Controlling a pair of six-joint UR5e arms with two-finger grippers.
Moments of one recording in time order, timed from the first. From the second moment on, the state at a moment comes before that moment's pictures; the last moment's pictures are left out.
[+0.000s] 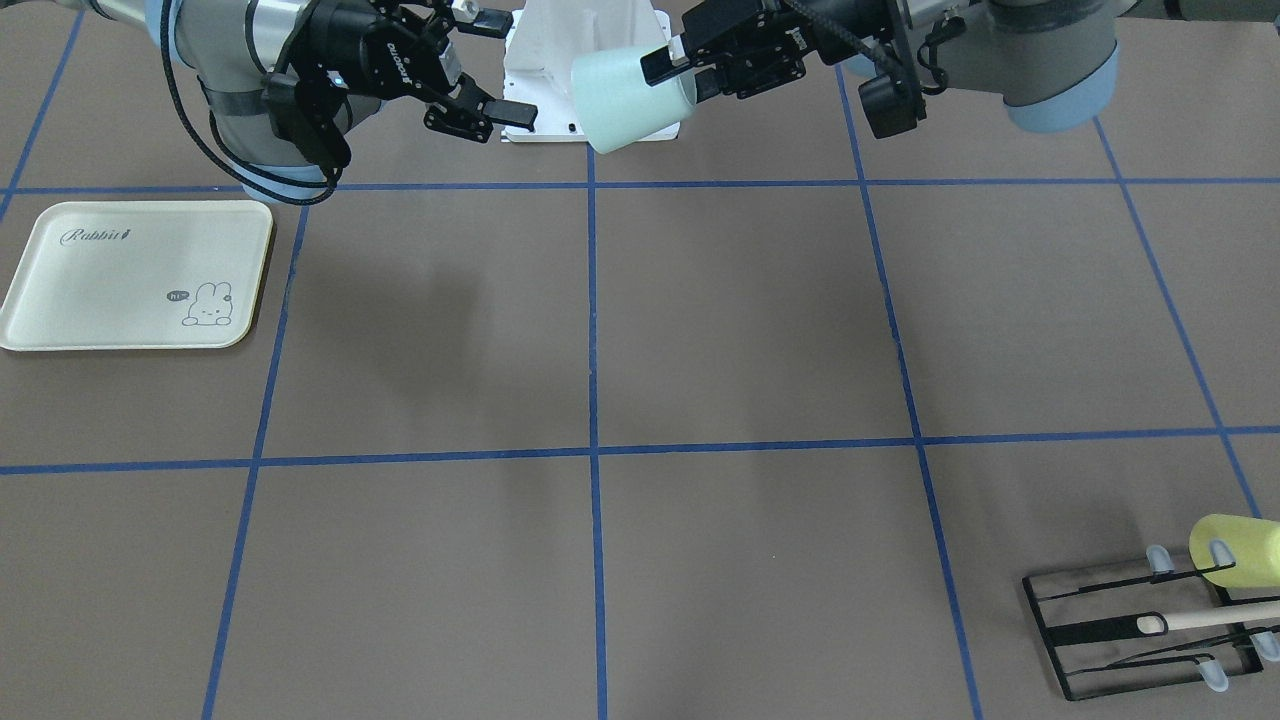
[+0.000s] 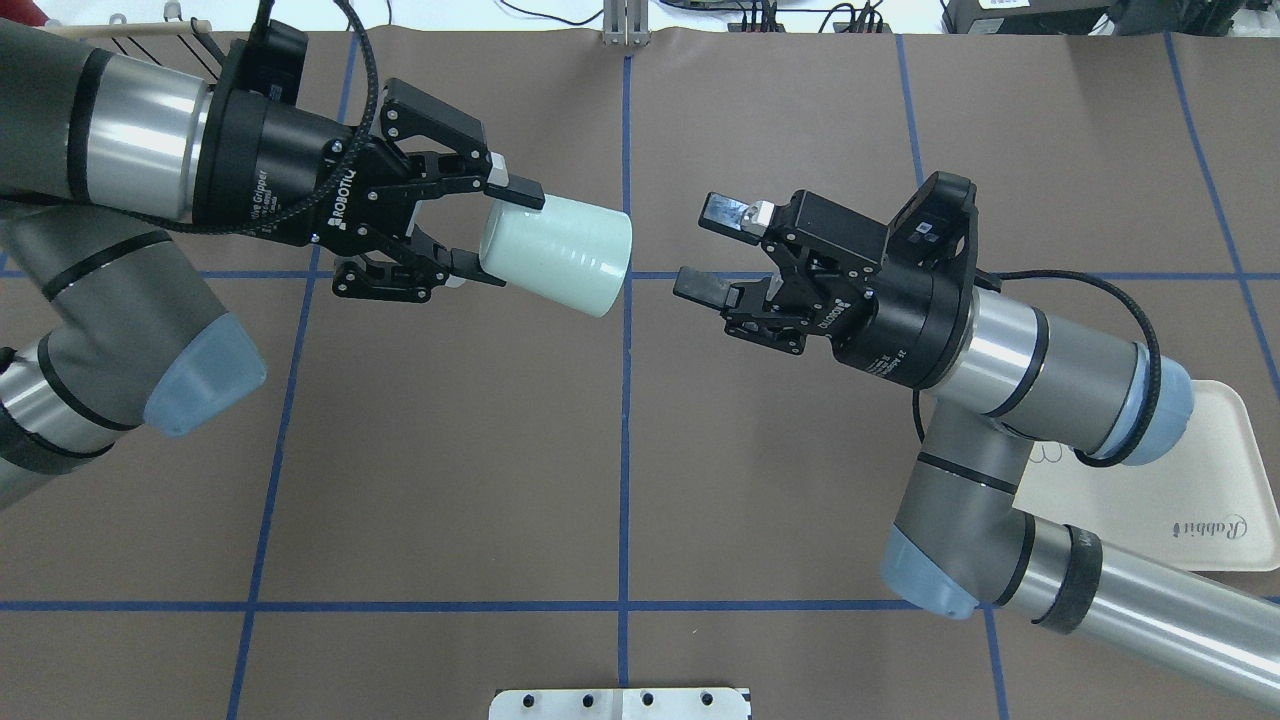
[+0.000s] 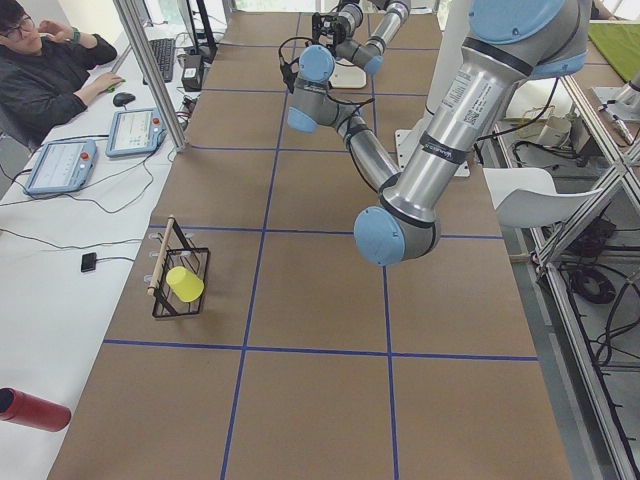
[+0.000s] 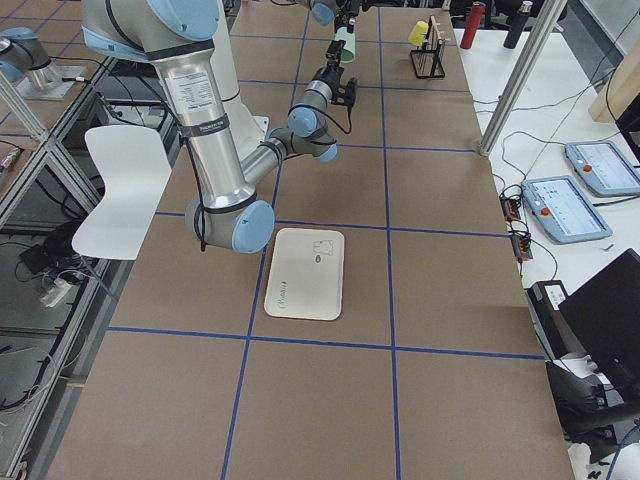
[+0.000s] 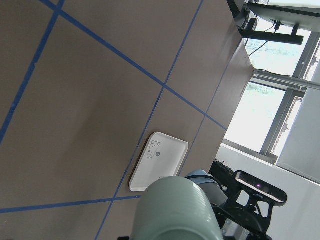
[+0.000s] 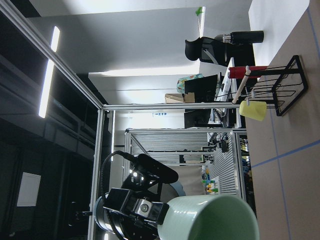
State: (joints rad) left arm -0.84 -2.11 -1.85 -2.73 -2.32 -2.27; right arm 0.51 -1.16 1.71 0.29 1.55 1.95
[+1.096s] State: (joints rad) left arm -0.74 -2.12 -1.85 -2.78 -2.26 -2.32; right arm 0.44 -1.14 1.71 0.34 1.46 1.95
